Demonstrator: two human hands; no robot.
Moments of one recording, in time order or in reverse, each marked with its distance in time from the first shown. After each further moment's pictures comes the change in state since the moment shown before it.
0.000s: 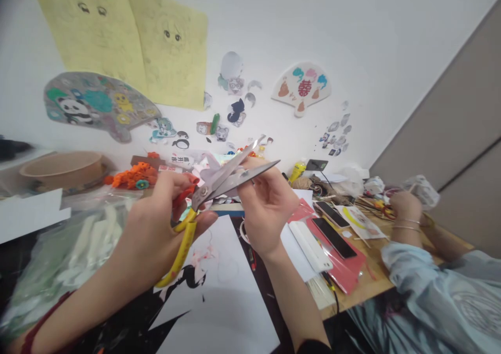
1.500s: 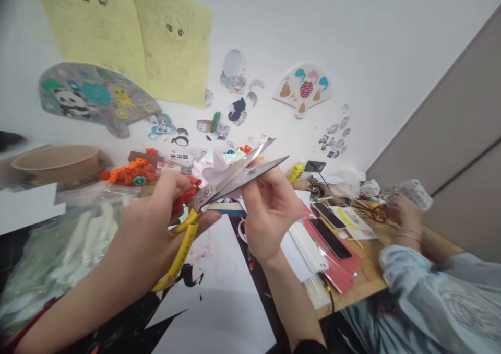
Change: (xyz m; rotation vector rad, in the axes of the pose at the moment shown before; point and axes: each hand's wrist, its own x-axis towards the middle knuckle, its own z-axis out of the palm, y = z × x) left_hand -0.001 0.004 -0.003 0.018 -0.078 -0.049; right_hand -0.004 -0.004 0.002 -0.087 0.072 0.025
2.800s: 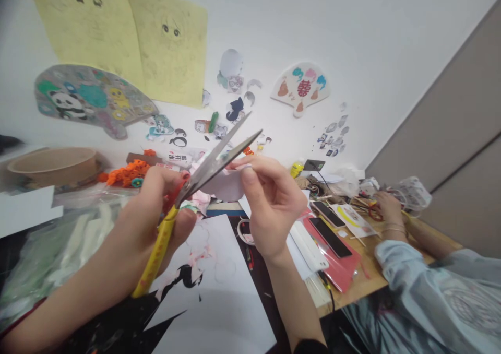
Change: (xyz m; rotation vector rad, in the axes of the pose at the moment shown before) left_hand -0.002 -0.005 -0.005 -0.128 0.019 0.012; right_hand 0.009 -0.011 -0.008 -0.020 -0.130 0.011
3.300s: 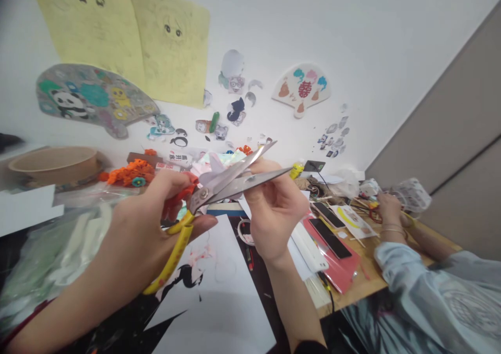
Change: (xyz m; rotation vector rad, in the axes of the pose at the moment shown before) left_hand 0.003 0.006 0.000 0.072 0.066 0.089; right_hand -0.001 0.007 -0.004 0.030 -0.013 -0.034
